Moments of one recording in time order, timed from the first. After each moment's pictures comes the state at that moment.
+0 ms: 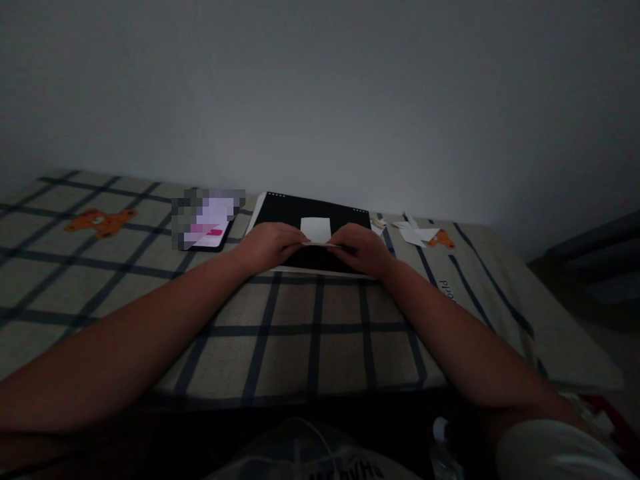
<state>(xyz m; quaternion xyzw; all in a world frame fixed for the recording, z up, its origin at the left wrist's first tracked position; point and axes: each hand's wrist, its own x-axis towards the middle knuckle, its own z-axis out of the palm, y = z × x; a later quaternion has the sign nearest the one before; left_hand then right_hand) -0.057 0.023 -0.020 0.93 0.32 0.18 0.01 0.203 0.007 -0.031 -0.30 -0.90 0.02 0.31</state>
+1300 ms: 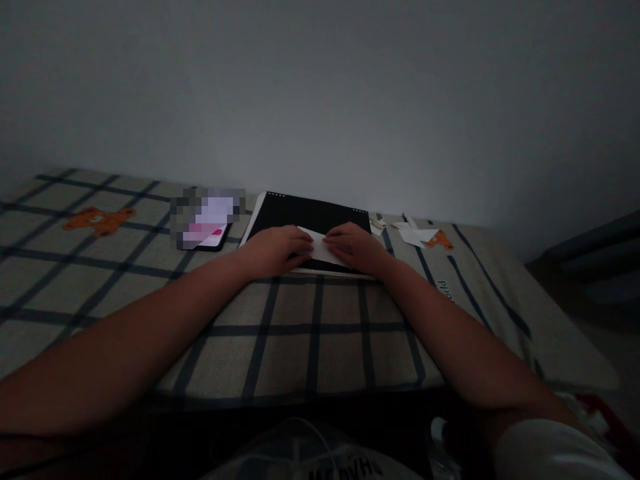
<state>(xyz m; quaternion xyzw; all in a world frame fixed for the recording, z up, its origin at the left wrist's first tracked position) -0.048 0.016 -0.017 0.95 0.30 0.10 0.01 0.205 0.019 -0.037 -0.32 -0.92 0.02 0.23</state>
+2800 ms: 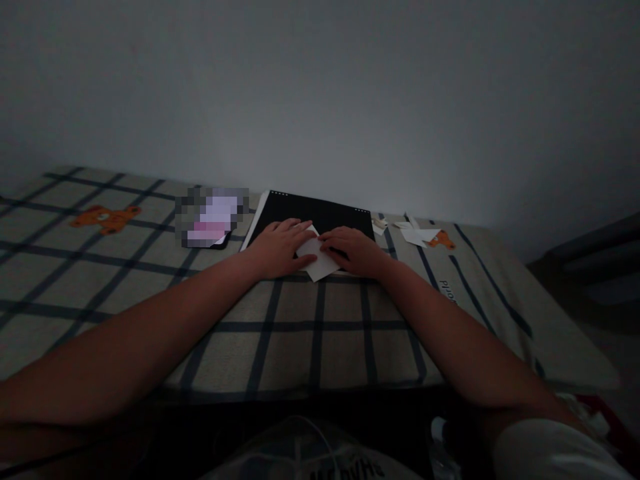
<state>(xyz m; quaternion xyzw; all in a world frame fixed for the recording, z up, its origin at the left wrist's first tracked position) -0.043 0.012 -0.027 0.91 0.40 0.06 -0.04 0.193 0.011 -0.035 -0.30 -0.93 0.02 0.20</state>
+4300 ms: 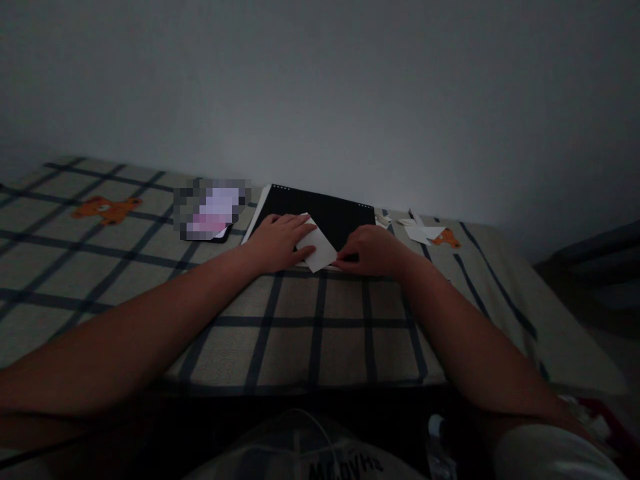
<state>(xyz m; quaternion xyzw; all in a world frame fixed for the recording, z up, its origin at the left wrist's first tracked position) -0.042 0.010 -0.025 0.90 0.43 0.07 -0.04 0.197 -0.014 0.010 -0.35 -0.94 -0.03 0.04</state>
